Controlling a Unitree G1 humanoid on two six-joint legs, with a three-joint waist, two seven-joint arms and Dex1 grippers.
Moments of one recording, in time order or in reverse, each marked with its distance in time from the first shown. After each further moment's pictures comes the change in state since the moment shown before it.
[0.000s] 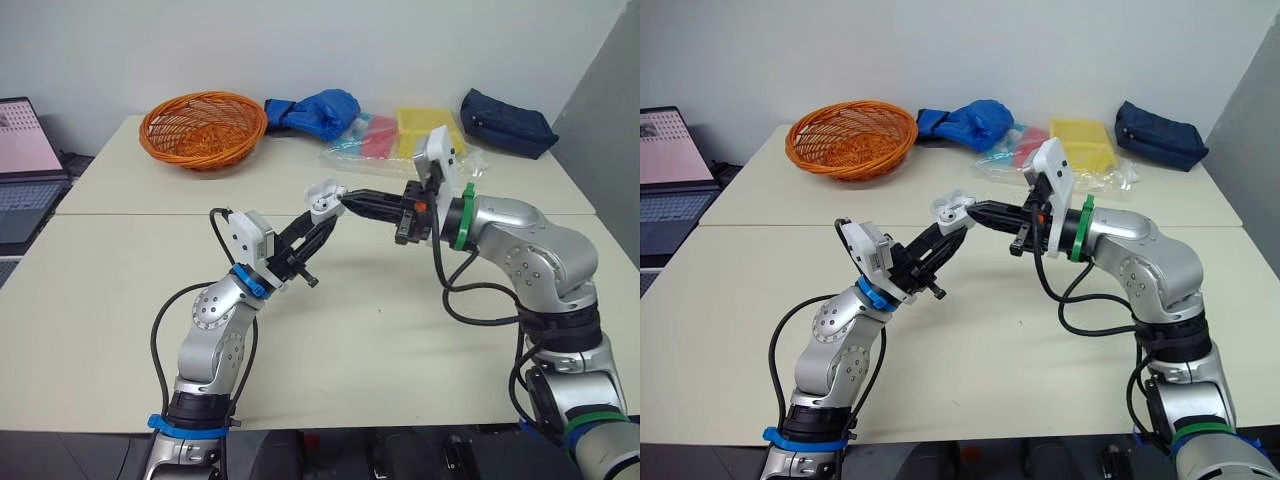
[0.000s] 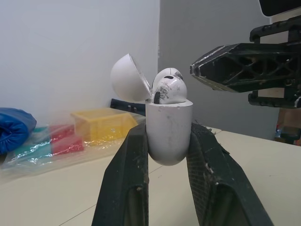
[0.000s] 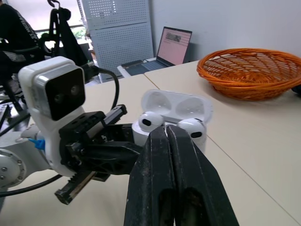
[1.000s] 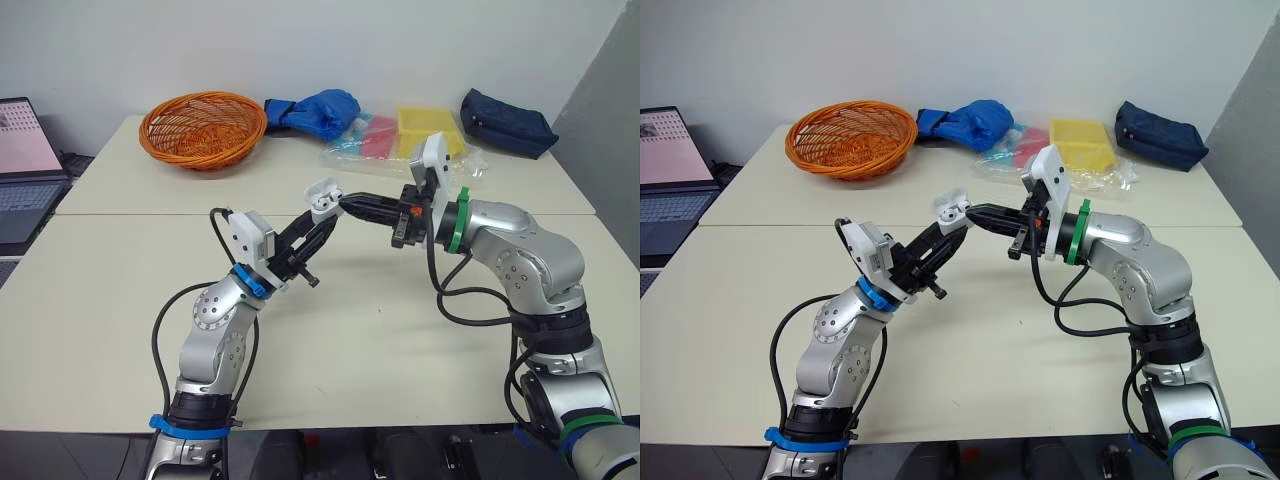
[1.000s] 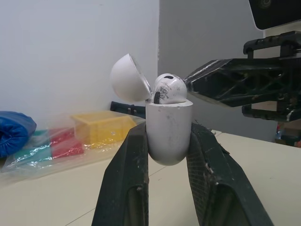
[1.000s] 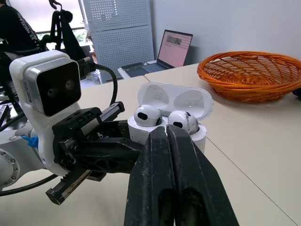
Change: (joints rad) left arm 0.000 -0.007 -0.001 0.000 0.005 -0.013 0.001; right arm 0.017 0.012 -0.018 0.026 0.049 0.005 0.064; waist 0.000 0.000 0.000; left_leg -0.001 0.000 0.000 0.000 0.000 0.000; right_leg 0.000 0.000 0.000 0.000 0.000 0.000
